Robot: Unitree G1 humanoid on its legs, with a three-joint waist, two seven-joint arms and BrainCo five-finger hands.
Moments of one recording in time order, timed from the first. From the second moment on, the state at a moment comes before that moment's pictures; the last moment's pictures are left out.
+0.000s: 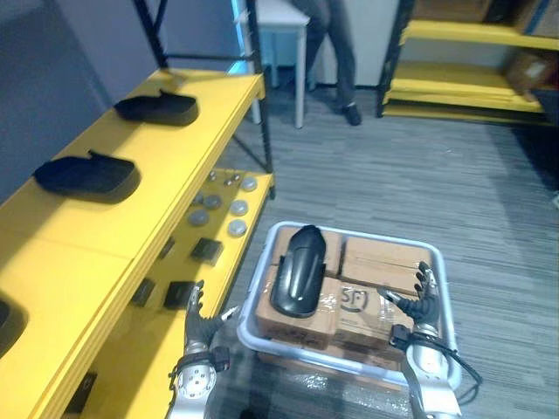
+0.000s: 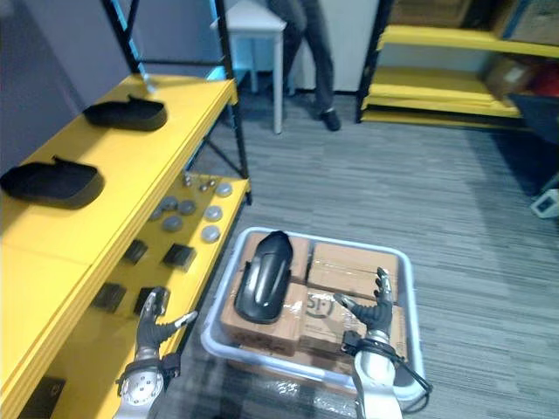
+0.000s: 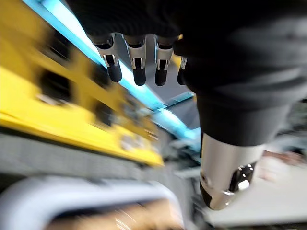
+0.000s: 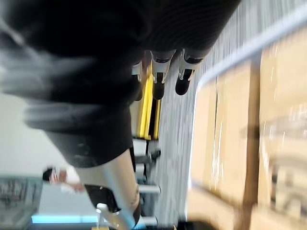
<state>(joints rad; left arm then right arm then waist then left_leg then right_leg) 0.09 0.08 0.02 0.23 0.14 -0.11 0.32 -0.24 -0.03 -0.18 0.30 -0.09 -0.10 -0.36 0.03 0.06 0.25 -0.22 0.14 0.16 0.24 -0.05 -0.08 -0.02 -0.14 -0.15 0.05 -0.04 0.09</state>
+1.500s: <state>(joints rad) -0.14 0.11 -0.14 0.66 -0.22 -0.16 0.32 -1.07 -0.26 -0.35 1.13 -0.24 0.08 -0.47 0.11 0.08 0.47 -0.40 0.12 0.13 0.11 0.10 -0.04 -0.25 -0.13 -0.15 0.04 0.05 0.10</state>
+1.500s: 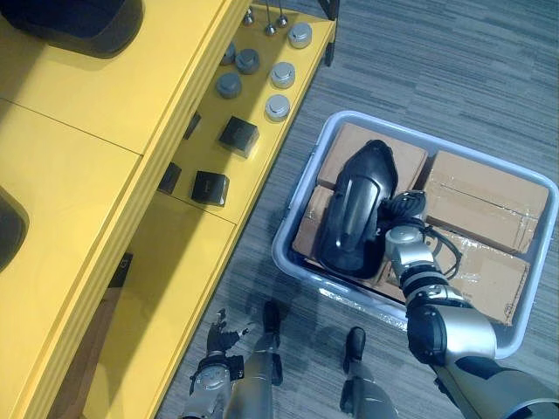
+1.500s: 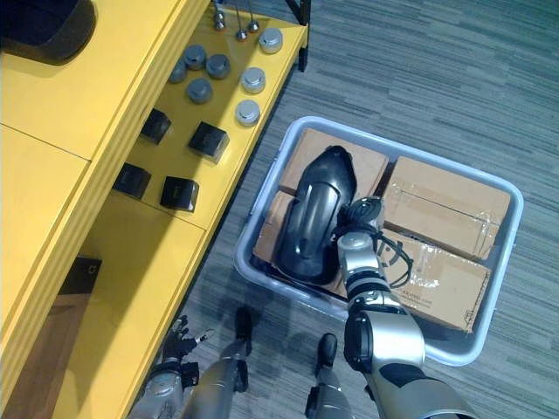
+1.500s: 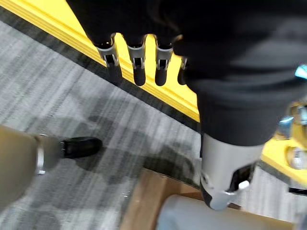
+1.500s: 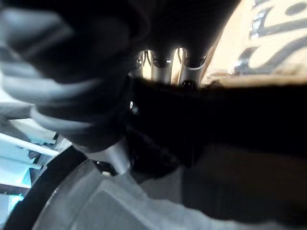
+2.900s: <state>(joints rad) -1.04 0.14 -0.26 0.77 -0.73 -0.17 0.23 -1.02 -0.27 0.12 0.36 -0.56 0.13 -0.49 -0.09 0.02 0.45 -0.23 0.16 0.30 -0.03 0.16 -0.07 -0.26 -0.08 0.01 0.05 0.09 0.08</state>
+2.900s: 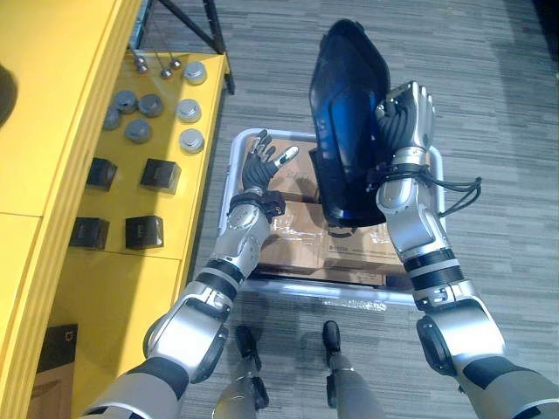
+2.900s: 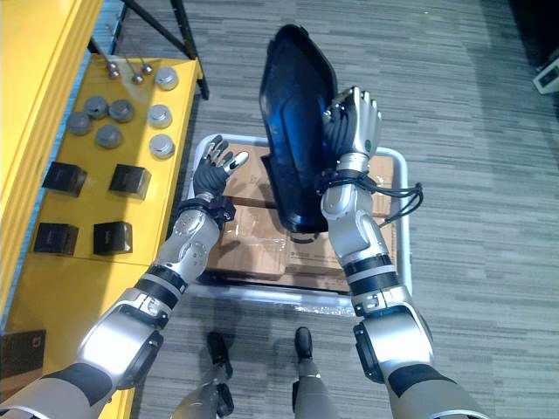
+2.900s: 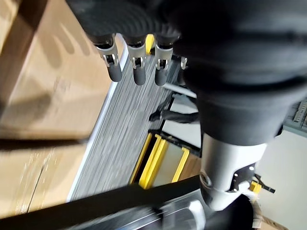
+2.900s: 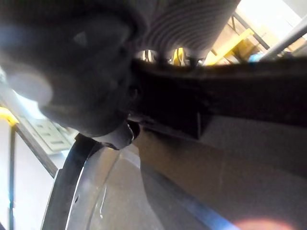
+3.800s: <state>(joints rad) -0.32 0.05 -0.42 0.23 -0.89 -0.19 0.08 -0.21 -0.13 0.37 -0.36 -0.59 -0.07 -0.41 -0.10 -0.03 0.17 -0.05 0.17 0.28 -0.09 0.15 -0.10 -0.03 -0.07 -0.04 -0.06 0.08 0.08</state>
